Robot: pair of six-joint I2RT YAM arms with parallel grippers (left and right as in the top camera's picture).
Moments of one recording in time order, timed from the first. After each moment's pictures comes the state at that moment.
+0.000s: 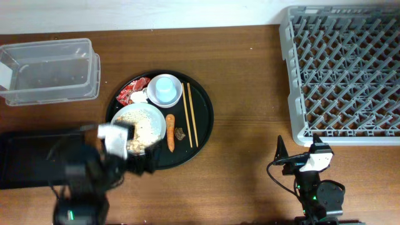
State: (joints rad) left arm -0.03 0.72 0.68 -0.52 0.50 -0.04; right arm 0.03 0.01 0.01 -0.07 -0.01 0.07
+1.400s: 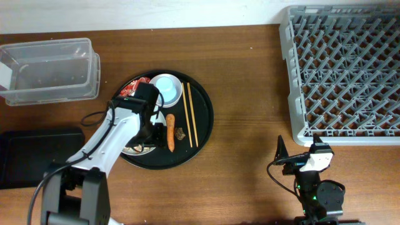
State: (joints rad) left arm -0.26 1.71 1.14 -0.99 -0.01 -0.21; right arm 0.03 0.01 0.01 -0.07 -0.01 0.07
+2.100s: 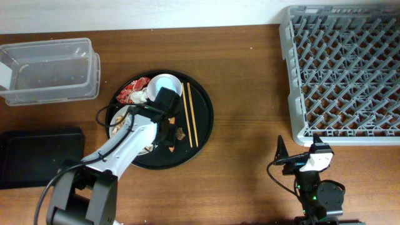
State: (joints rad) left arm -0.40 1.71 1.09 -0.81 -0.19 -0.20; right arm 0.03 0.01 0.01 -0.07 -0.01 0.07
